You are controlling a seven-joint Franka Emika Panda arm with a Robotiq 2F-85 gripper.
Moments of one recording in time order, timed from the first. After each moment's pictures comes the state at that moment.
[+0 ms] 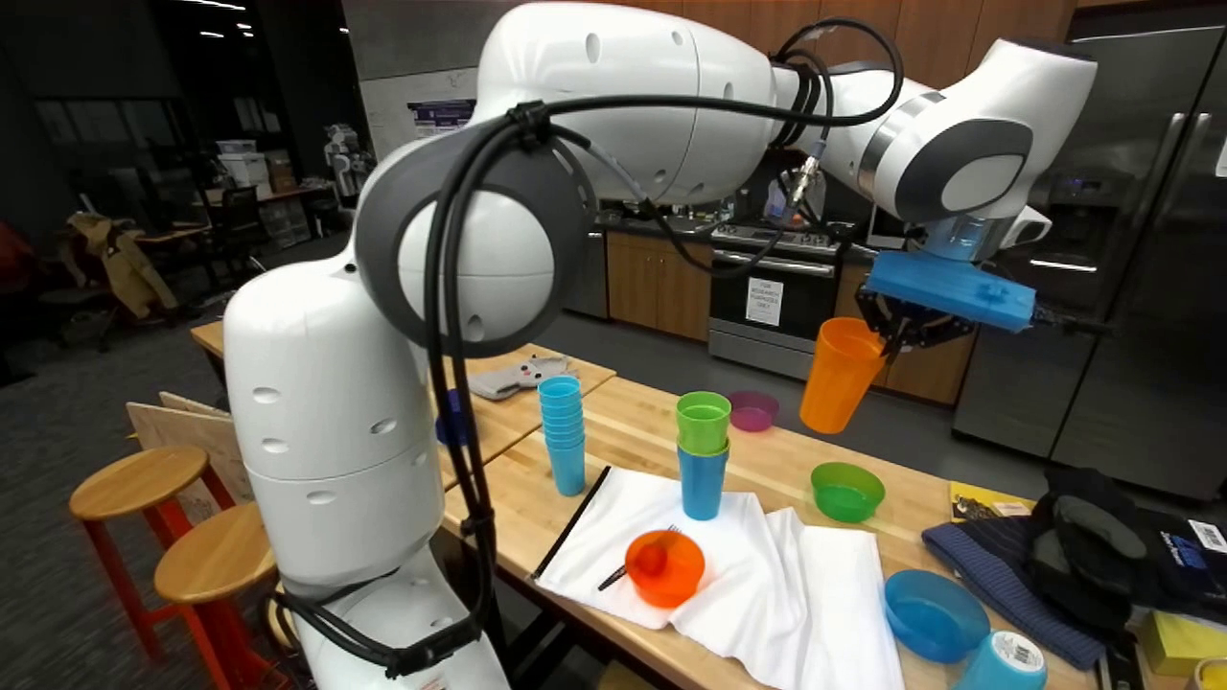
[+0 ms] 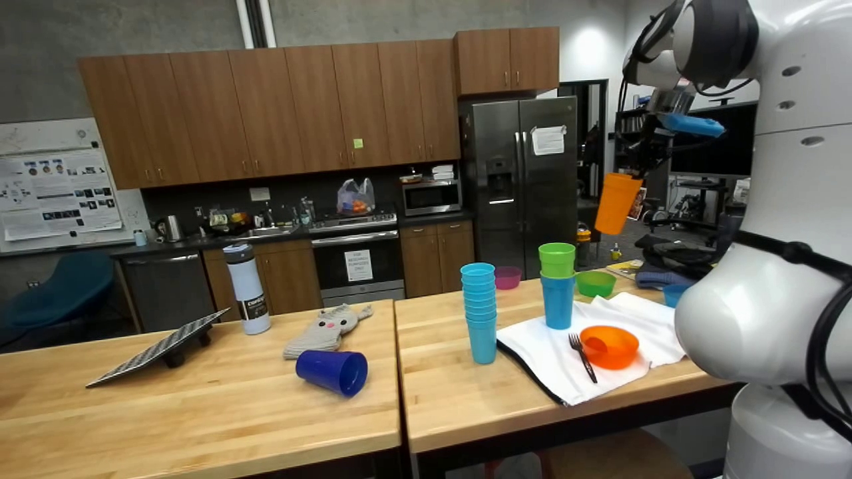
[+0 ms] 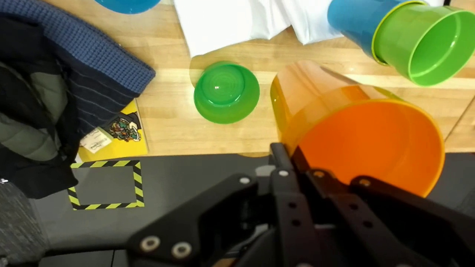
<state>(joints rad) -0.29 0.06 -0.35 -1.66 0.34 1.84 -0.69</state>
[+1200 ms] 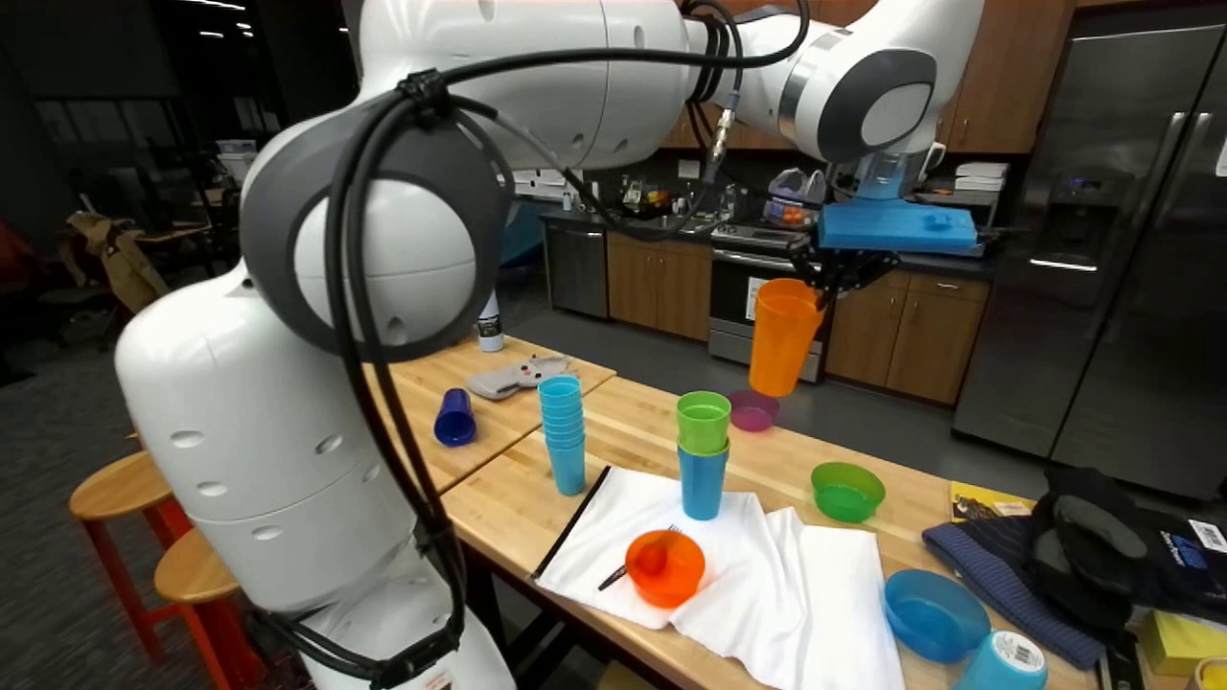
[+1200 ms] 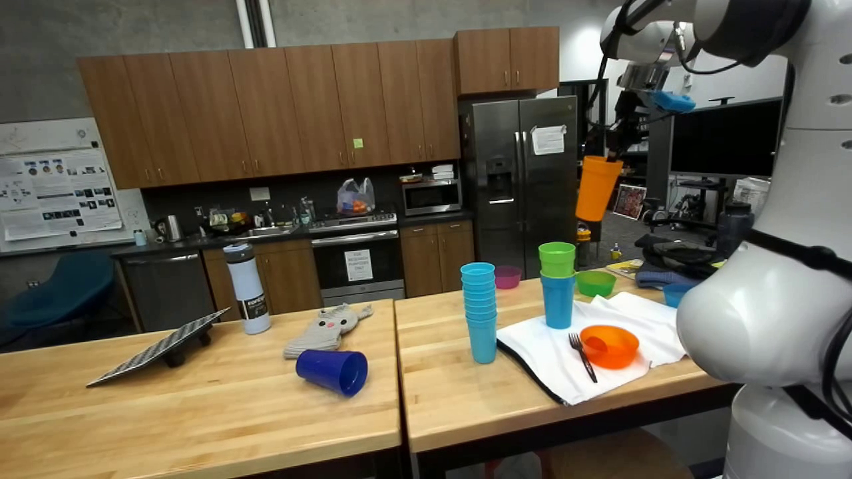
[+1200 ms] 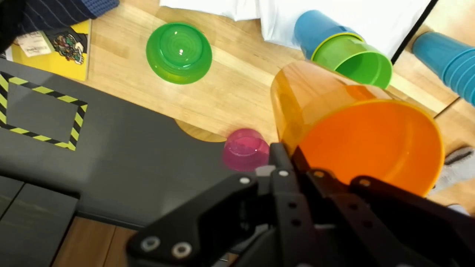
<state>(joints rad) -0.23 -0.10 -0.26 -1.73 0.27 1.81 -0.92</state>
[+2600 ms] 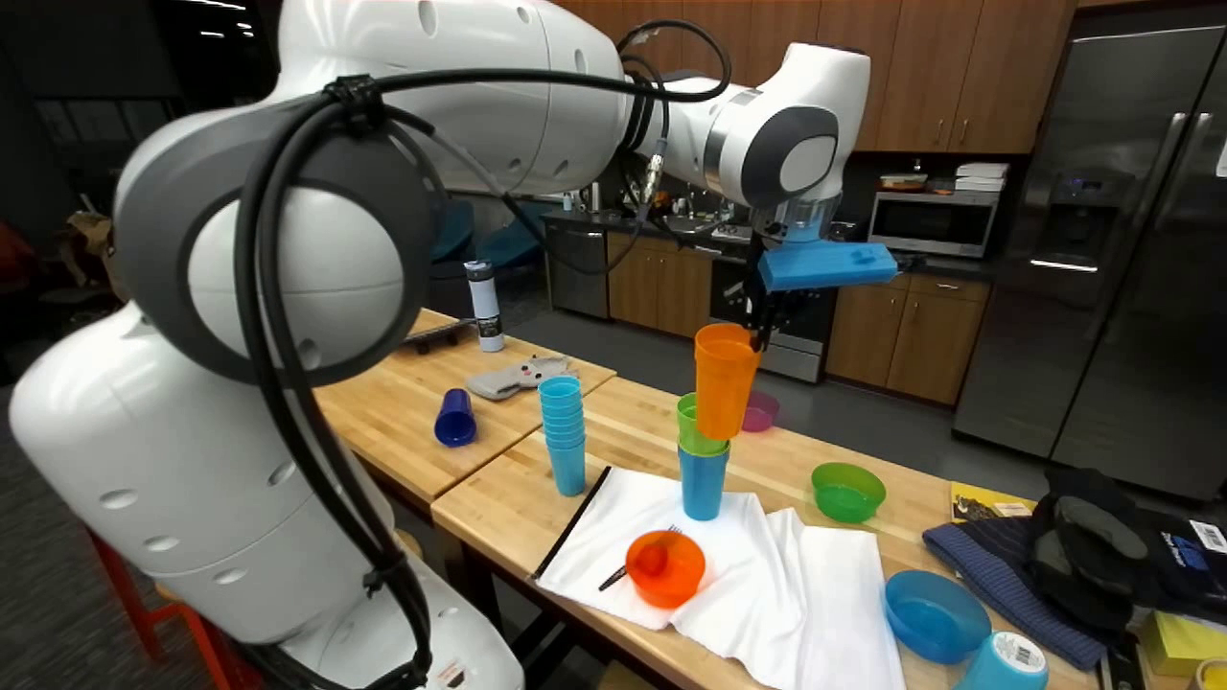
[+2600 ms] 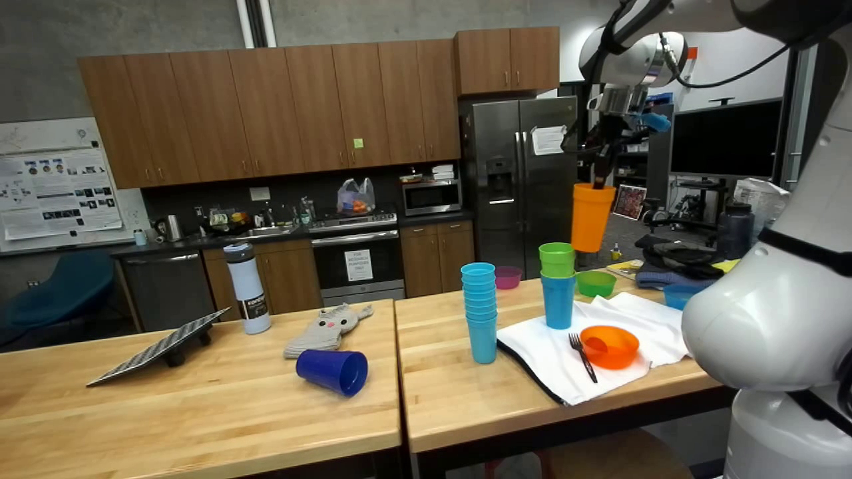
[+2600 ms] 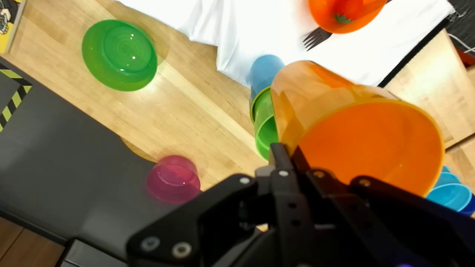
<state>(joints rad) -0.14 -0.25 -0.22 -1.99 0.16 1.87 -1.07</state>
